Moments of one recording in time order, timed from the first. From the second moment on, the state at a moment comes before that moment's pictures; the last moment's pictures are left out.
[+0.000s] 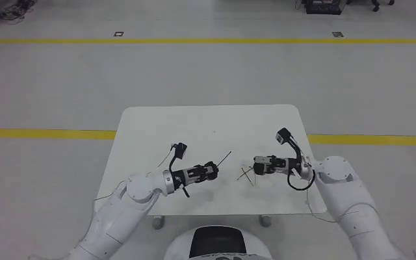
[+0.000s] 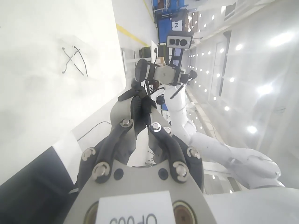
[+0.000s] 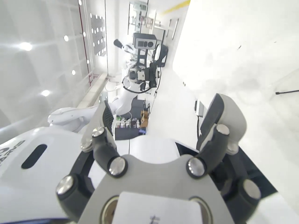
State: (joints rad) left arm 1.46 -1.11 -1.07 -1.57 -0.22 -0.15 -0.78; right arm -1.33 -1.08 1.32 -1.27 0.34 -0.34 1.34
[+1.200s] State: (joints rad) left arm 1.38 -1.09 -0.96 -1.54 -0.17 -0.23 -1.04; right arm -1.22 -1.05 1.04 -1.18 0.54 -0.34 1.39
